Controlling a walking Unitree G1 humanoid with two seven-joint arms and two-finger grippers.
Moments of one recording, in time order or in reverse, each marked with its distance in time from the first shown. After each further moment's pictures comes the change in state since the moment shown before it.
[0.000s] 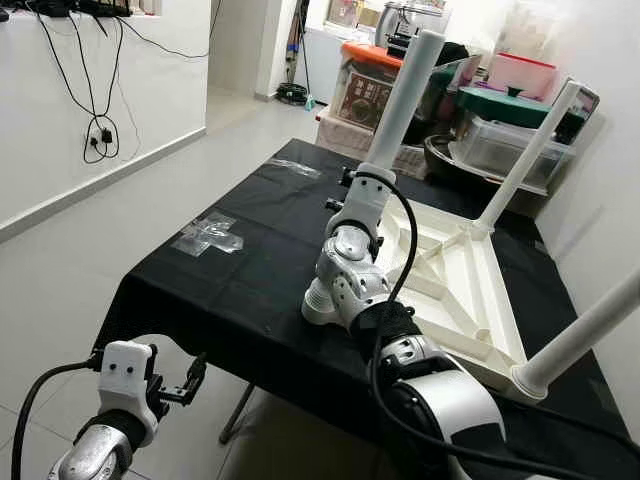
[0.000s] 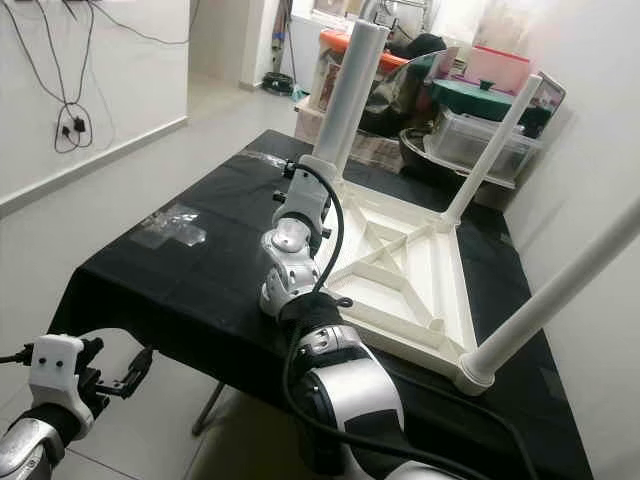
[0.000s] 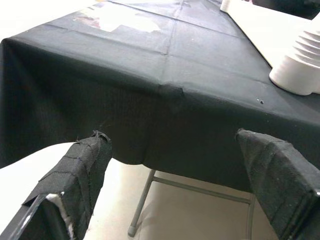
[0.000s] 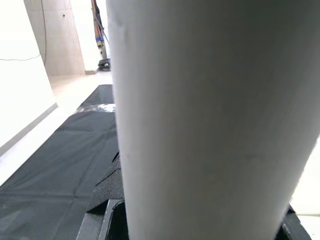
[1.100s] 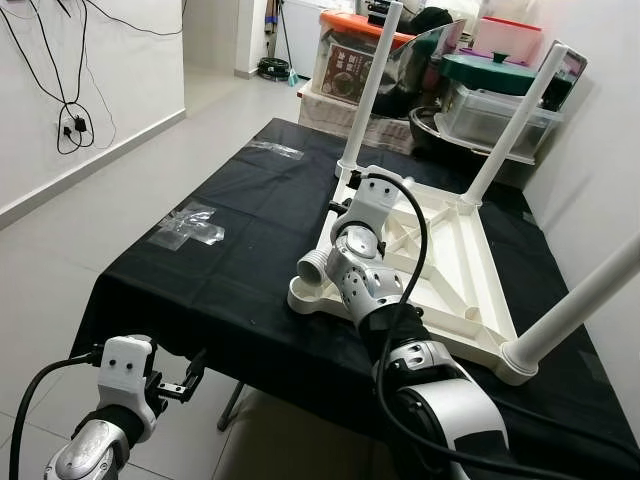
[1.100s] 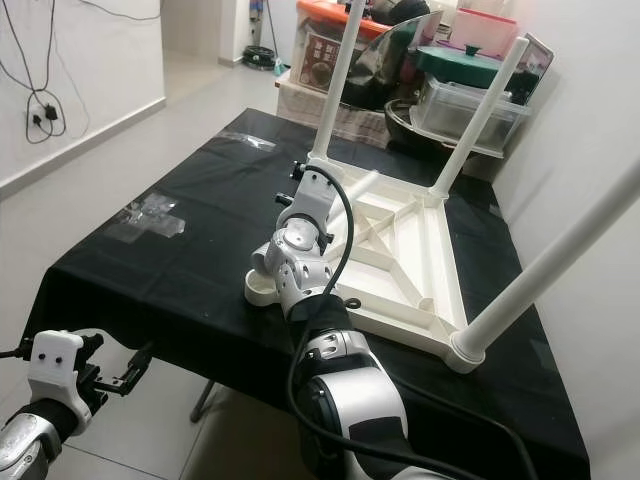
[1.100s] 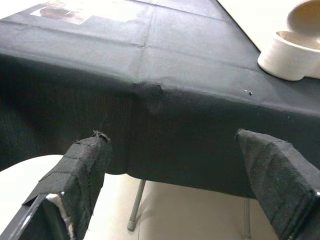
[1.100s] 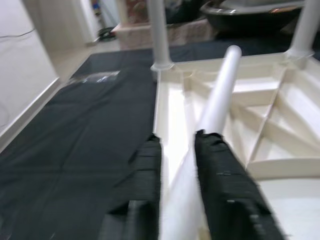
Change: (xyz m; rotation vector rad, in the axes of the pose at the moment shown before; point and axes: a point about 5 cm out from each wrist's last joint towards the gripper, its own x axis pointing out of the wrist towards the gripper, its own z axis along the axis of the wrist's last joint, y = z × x) left arm 0.002 0.003 0.004 0.025 -0.007 -0.018; right arm 0.002 -0.006 0.001 0.065 0.068 0.092
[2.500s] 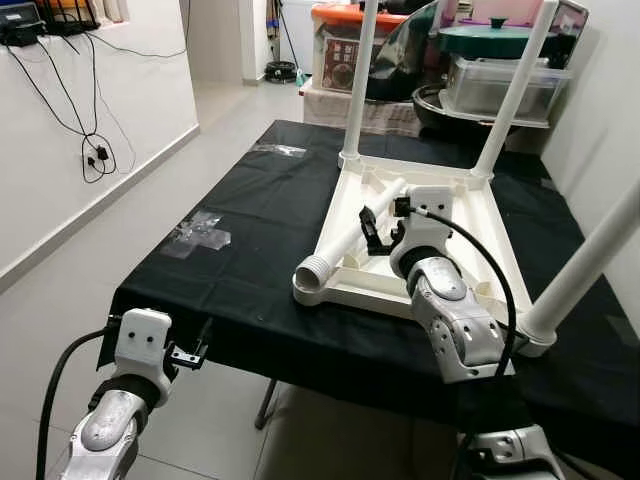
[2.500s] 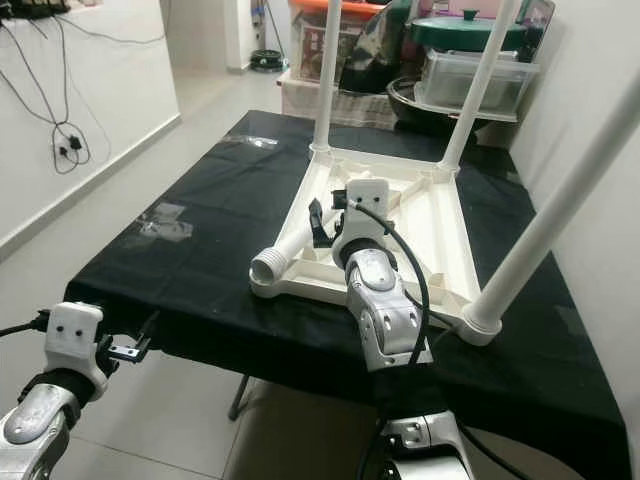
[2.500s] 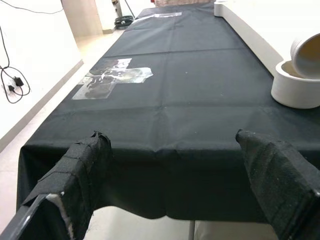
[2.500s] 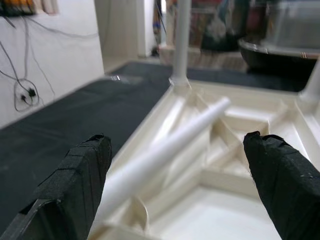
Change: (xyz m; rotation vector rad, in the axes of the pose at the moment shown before) left arm 0.020 -0.008 0.027 0.119 -0.113 0.085; right arm -0.031 -0.088 0.019 -0.302 -0.112 0.243
